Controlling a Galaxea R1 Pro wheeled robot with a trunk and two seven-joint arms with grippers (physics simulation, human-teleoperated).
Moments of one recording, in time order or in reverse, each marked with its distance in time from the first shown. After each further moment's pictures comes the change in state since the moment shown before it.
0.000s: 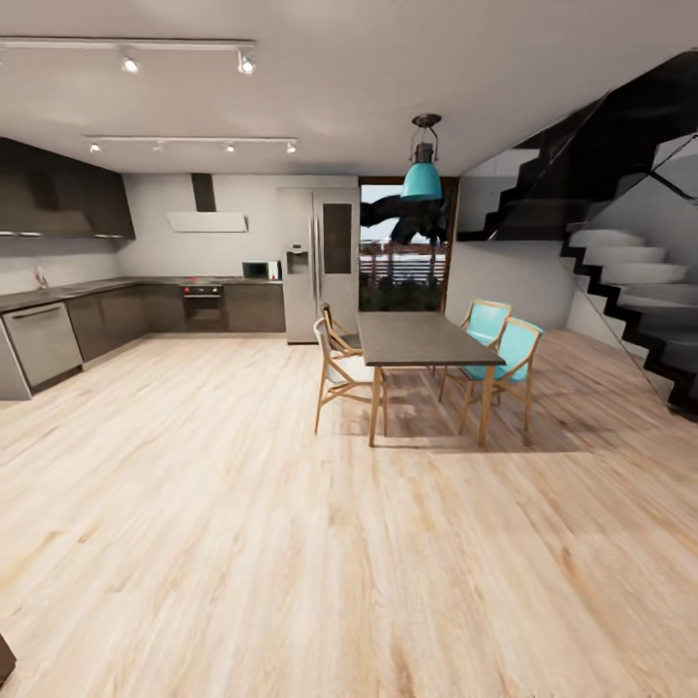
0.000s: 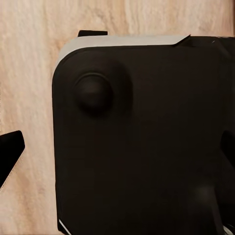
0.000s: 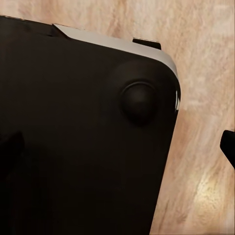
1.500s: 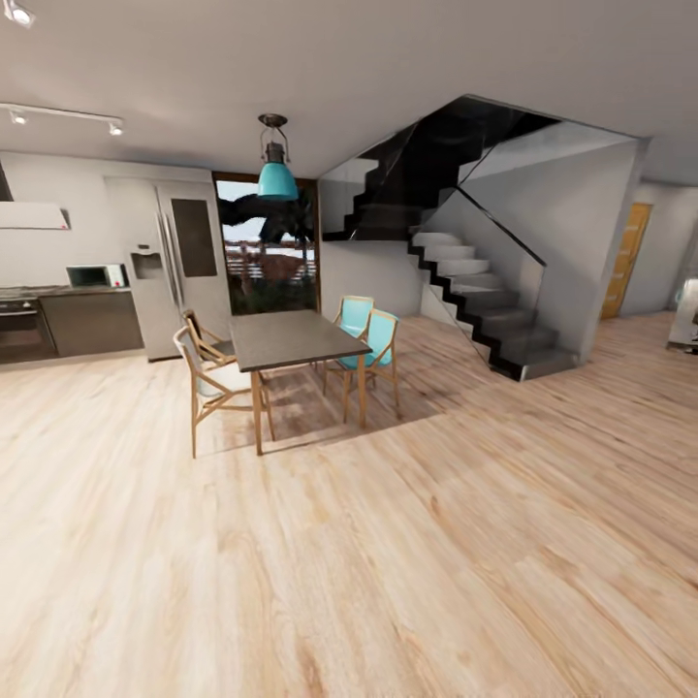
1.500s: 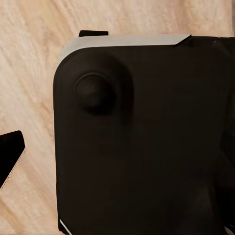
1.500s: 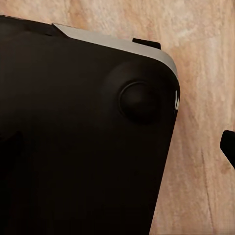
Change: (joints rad) left arm 0.000 0.001 0.000 0.000 0.000 0.000 0.000; right arm 0.000 -0.001 0.000 0.000 0.000 0.001 0.000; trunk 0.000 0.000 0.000
